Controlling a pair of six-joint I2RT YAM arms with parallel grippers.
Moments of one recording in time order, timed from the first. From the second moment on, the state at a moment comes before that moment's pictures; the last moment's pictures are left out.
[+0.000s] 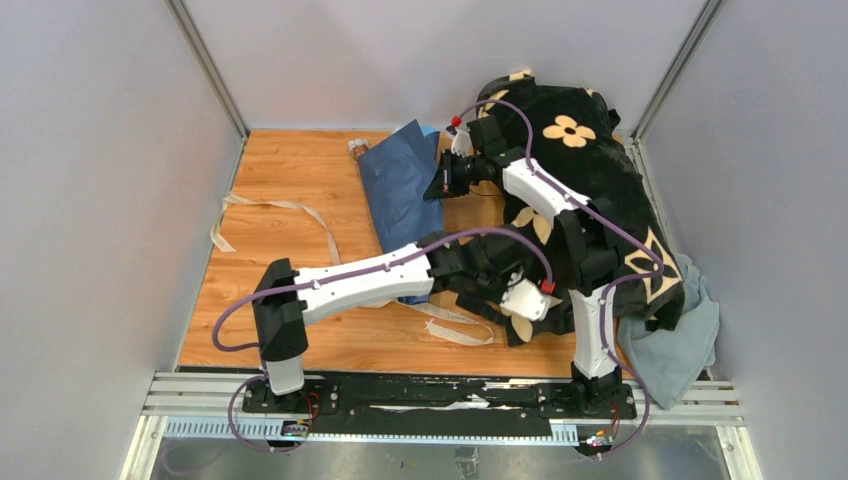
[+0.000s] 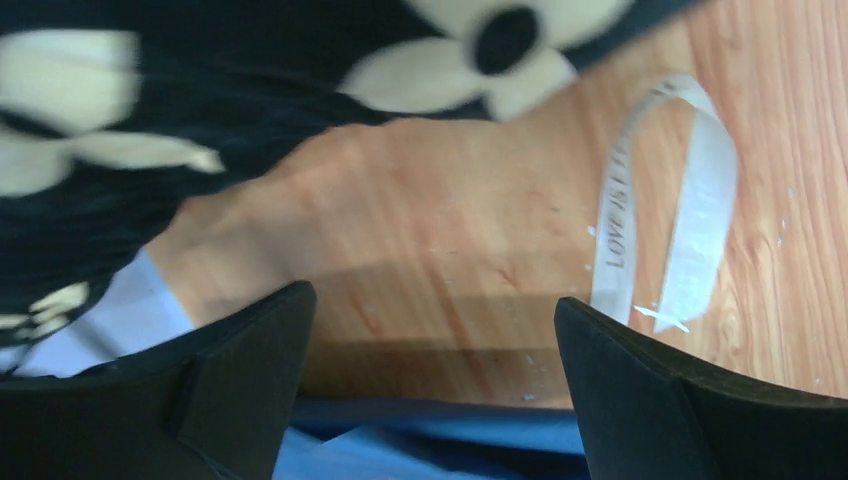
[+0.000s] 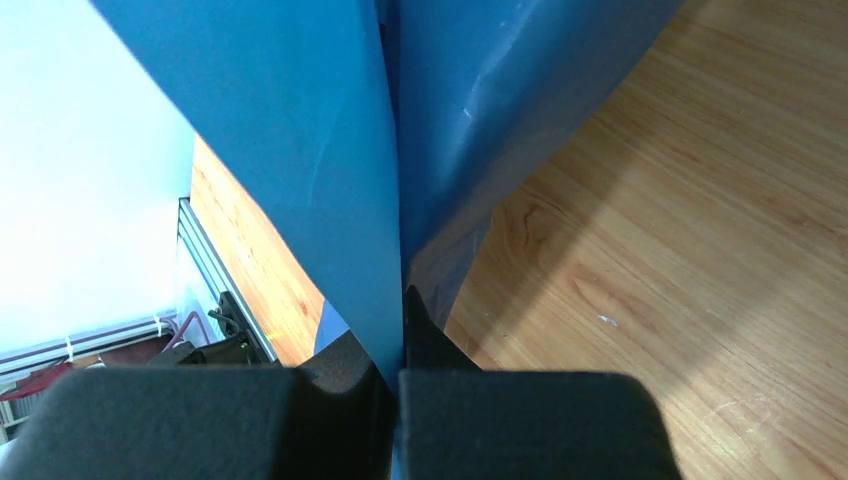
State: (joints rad) left arm -1.21 1.80 1.57 -0.78 -0.07 0.94; right arm 0.43 2.12 1.78 -0.41 -0.67 0.46
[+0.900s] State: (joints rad) left arm 0.45 1.86 1.53 -0.89 0.06 0.61; right arm 0.71 1.82 1.24 -0.03 -0.59 0.72
